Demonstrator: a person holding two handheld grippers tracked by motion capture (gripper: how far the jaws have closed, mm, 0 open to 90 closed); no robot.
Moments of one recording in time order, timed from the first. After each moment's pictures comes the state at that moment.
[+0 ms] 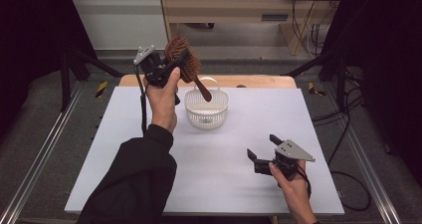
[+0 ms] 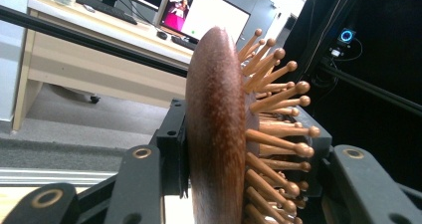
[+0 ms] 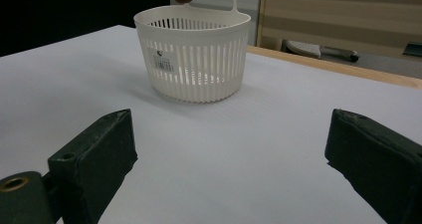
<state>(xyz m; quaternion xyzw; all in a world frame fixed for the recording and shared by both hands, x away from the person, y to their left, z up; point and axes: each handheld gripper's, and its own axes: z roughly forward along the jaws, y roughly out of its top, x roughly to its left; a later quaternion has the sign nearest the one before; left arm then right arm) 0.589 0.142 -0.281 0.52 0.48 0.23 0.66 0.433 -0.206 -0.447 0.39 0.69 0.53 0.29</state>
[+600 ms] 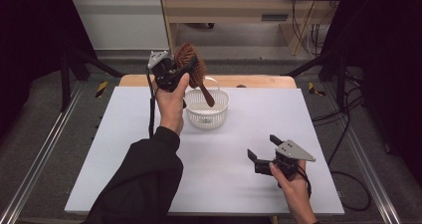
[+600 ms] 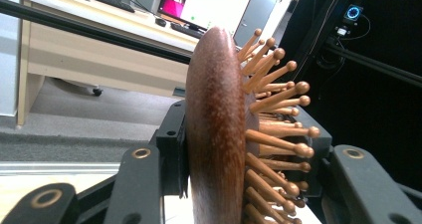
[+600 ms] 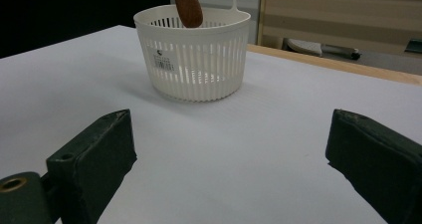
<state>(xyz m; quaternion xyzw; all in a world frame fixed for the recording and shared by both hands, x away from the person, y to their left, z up) 0.596 0.124 -0.300 0.55 0.48 0.23 0.64 0.433 -0.207 -0.448 0.39 0.69 0.53 0.28</state>
